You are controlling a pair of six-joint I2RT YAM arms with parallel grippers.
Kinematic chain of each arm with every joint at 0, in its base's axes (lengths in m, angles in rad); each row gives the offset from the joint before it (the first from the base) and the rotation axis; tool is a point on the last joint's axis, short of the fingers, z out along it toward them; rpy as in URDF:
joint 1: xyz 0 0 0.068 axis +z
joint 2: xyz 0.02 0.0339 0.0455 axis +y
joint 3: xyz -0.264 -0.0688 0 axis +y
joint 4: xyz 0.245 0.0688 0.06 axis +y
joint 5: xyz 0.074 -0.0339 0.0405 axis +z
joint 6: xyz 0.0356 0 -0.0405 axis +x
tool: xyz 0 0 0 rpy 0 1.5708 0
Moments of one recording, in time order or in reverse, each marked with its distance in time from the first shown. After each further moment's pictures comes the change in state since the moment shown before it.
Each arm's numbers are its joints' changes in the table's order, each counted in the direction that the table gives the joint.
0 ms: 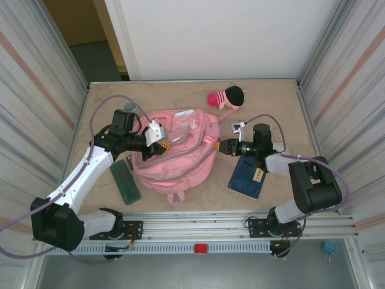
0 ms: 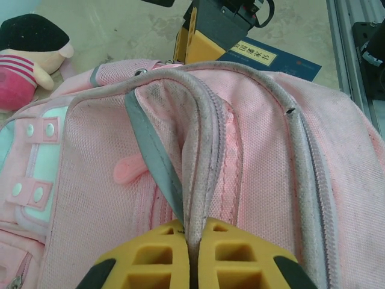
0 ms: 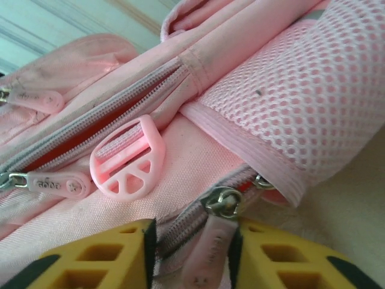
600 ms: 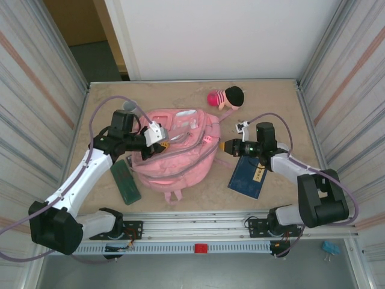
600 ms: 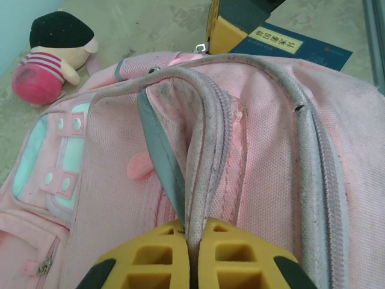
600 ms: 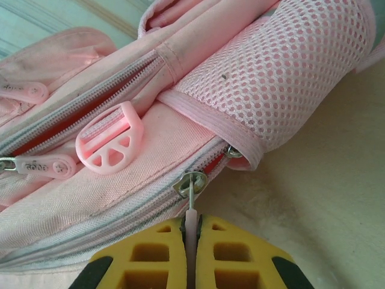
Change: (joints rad) left arm -0.011 -0.029 0.016 -0.036 0.095 0.011; right arm -0.018 -0.140 -0.051 0.351 -0.108 -0.127
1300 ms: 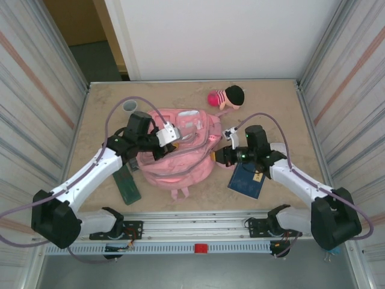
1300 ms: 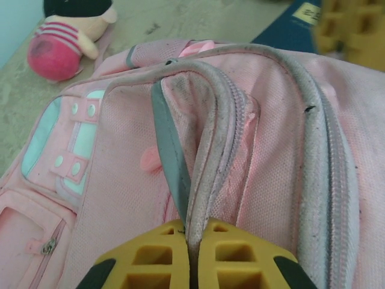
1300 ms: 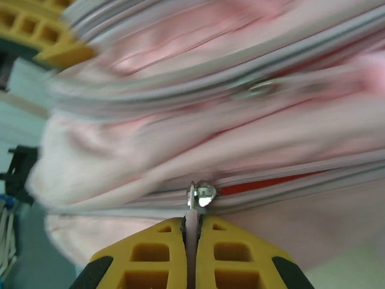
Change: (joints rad) left arm -0.211 0.084 0.000 -0.169 0.343 -0.245; right arm 0.314 -0.221 -0.058 0.273 -0.149 -0.086
